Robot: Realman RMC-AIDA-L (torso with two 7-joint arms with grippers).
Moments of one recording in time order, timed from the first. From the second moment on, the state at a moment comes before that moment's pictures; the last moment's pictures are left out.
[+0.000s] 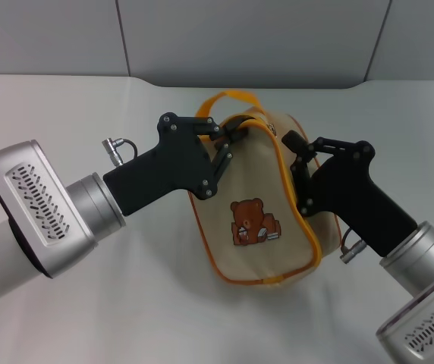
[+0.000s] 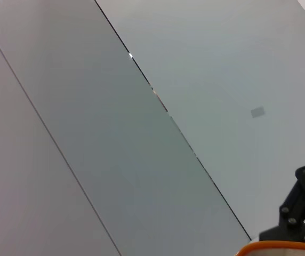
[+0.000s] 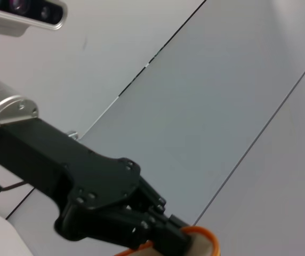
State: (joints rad) left arm -0.69 -2.07 -0.32 -0.05 2.49 1.46 0.02; right arm 0.52 2.09 -0.08 0.26 -1.85 -1.50 -0.54
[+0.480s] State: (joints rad) left arm -0.70 -2.07 -0.32 -0.05 2.49 1.46 0.02; right arm 0.50 2.09 -0.07 0.26 -1.85 -1.50 -0.53
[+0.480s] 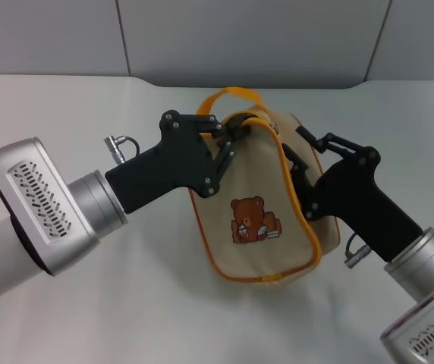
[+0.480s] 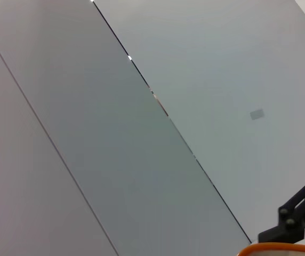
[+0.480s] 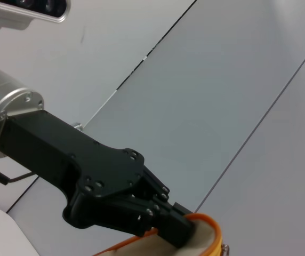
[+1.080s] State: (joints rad) left arm -0.71 -2.08 -0.32 -0.05 2.49 1.46 0.02; right arm 0.55 2.09 -0.07 0.27 -1.85 -1.47 -0.54
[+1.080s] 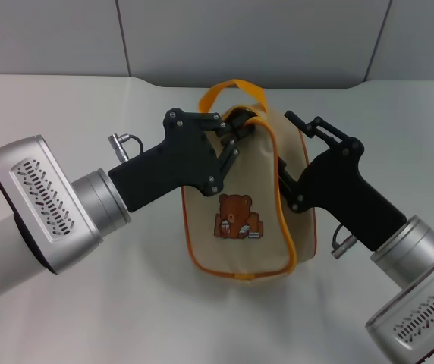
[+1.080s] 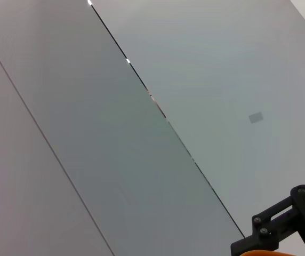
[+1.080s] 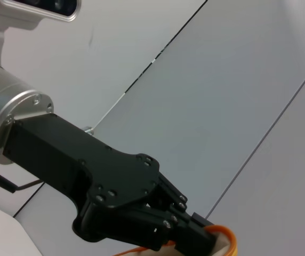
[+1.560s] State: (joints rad) left arm -0.71 -2.08 -0.32 -0.06 2.49 1.46 0.02; right arm 0.56 2.09 -0.07 0.28 -1.85 -1.45 -0.54
